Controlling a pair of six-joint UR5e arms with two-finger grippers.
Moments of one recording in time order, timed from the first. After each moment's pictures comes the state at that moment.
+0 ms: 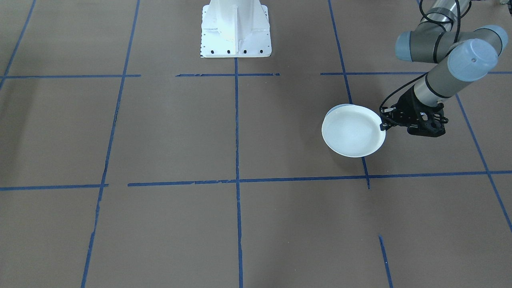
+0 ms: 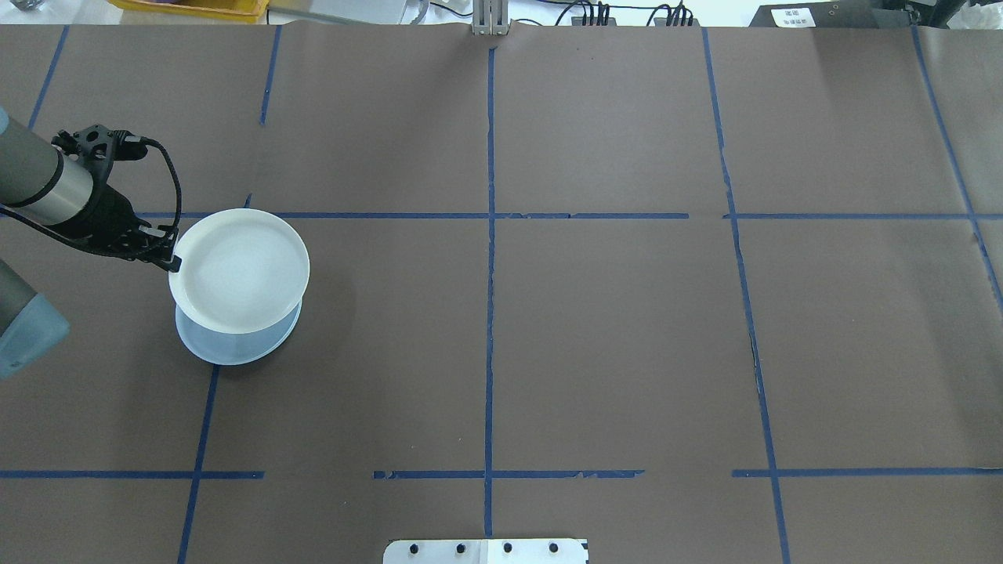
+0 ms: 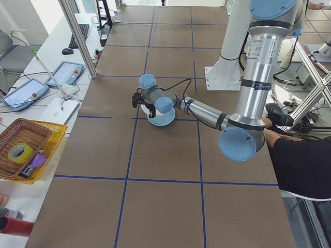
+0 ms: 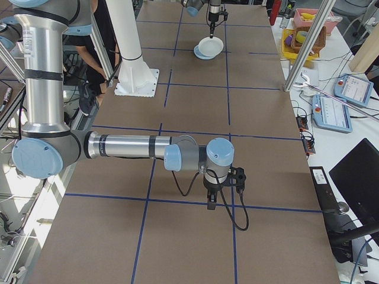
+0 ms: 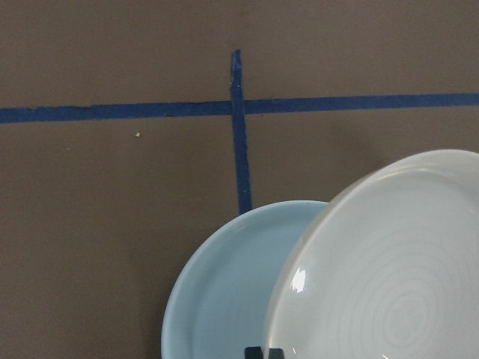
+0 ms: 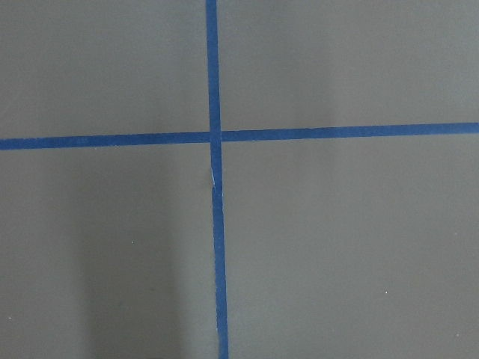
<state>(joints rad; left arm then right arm) -0.93 -1.73 -1.73 -1.92 -2.29 -0.82 1.54 -1.61 1.62 -1.56 2.30 0.09</state>
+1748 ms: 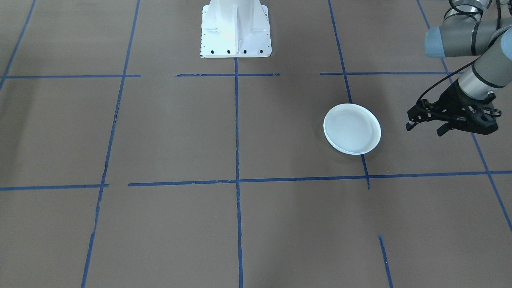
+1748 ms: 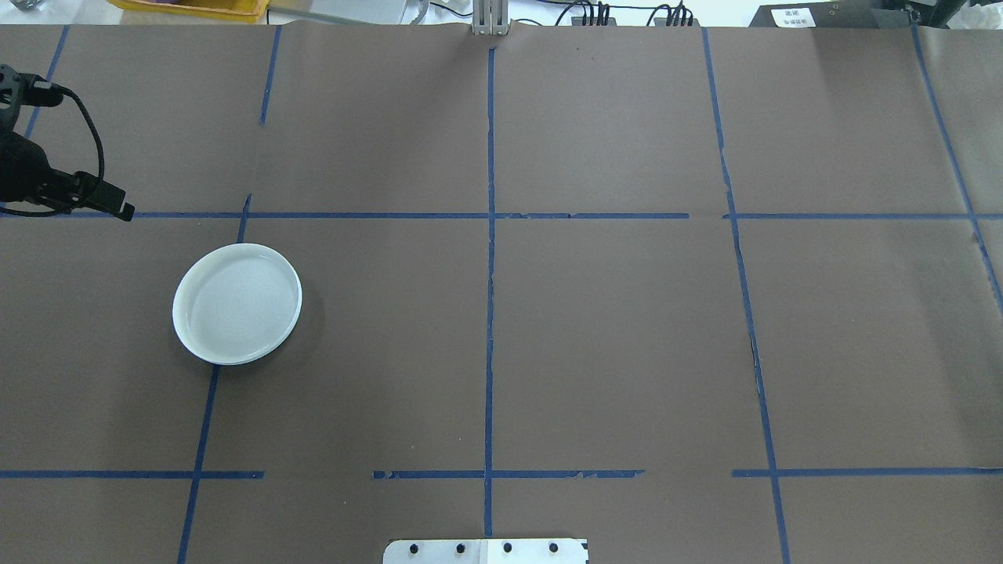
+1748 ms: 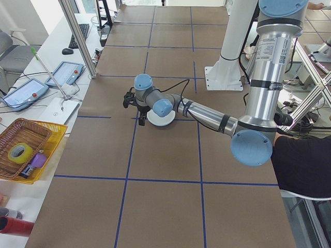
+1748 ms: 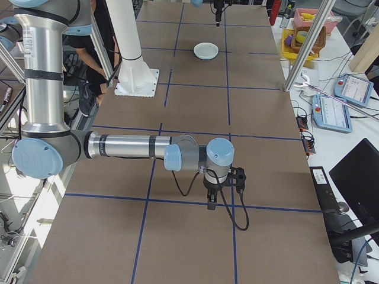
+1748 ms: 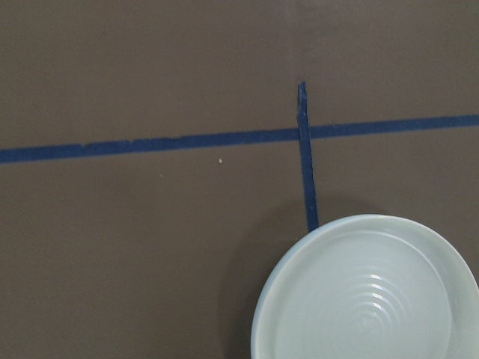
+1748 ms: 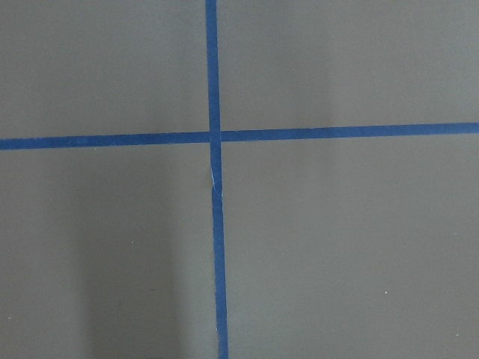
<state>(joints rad) -1.12 -1.69 -1.76 -1.92 -2.25 -0.57 1.54 -1.61 1.62 -1.56 2.30 0.09</state>
